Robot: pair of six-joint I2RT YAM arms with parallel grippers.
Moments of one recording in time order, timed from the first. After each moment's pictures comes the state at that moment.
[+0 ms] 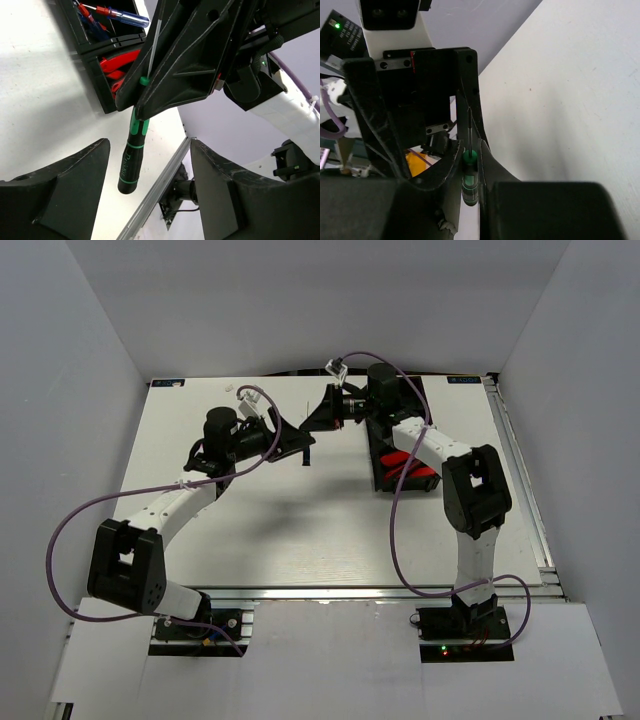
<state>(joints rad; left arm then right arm) -0.32 1.42 0.94 0.26 0.67 -0.88 0.48 2.02 1.56 0.34 -1.11 0.83</state>
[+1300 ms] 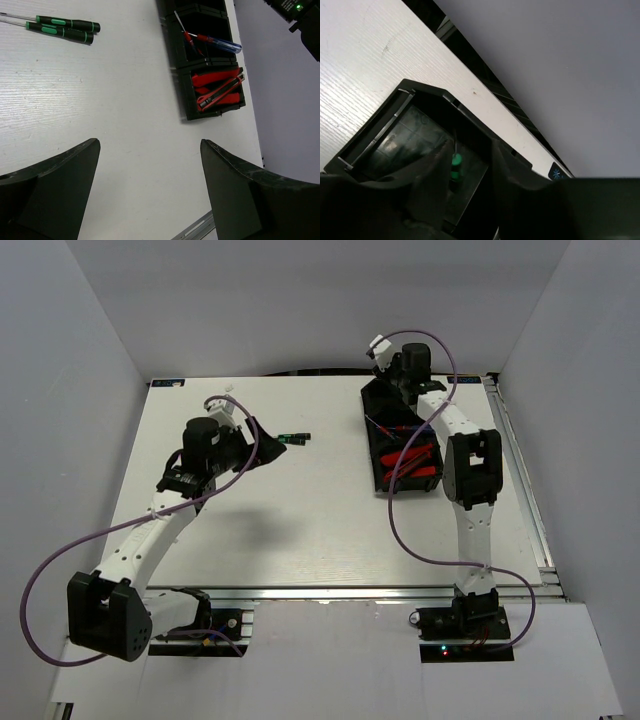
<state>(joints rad) -0.28 1.17 0.92 -0.15 0.31 -0.60 0.24 2.31 1.99 -0.10 -0.13 -0.67</state>
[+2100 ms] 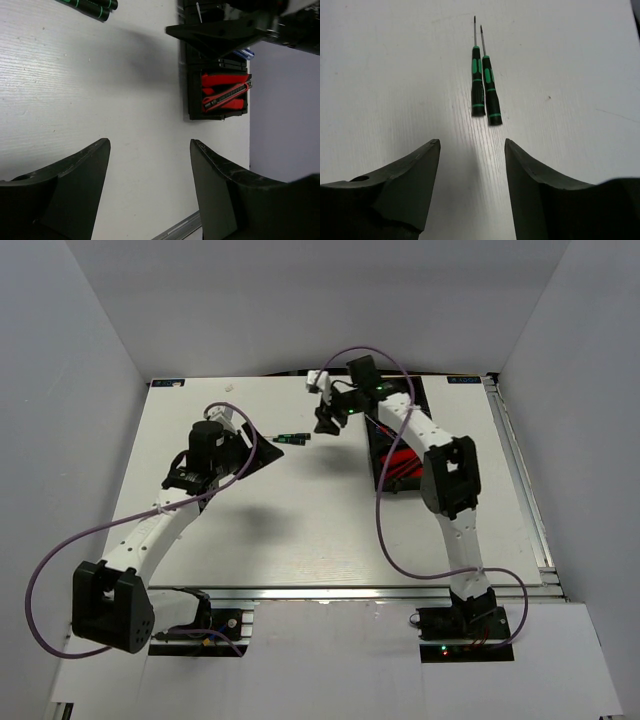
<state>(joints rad) -0.27 1.21 0.89 -0.16 0.28 -0.72 0.46 2.28 2.07 -0.55 -0.75 -0.74</state>
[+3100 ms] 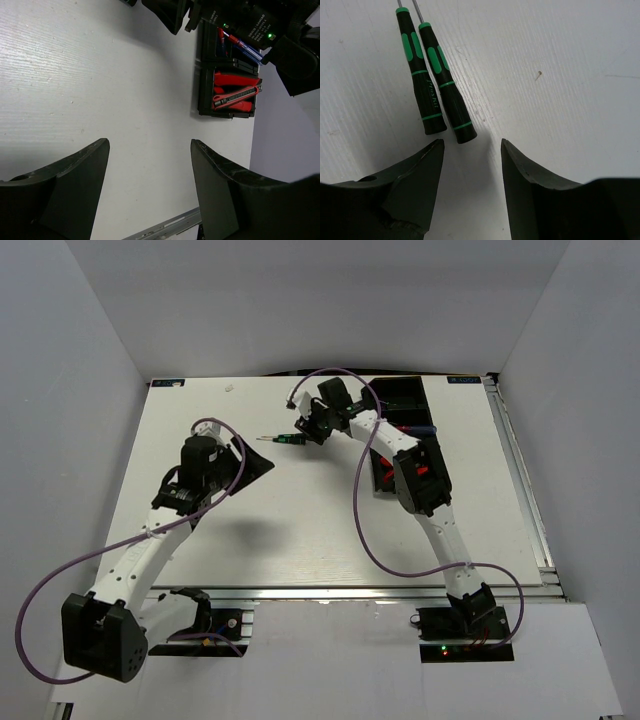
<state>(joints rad) -0.27 1.07 0.82 -0.28 0.20 -0.79 0.57 2.51 2.18 -0.42 -0.35 -0.62</state>
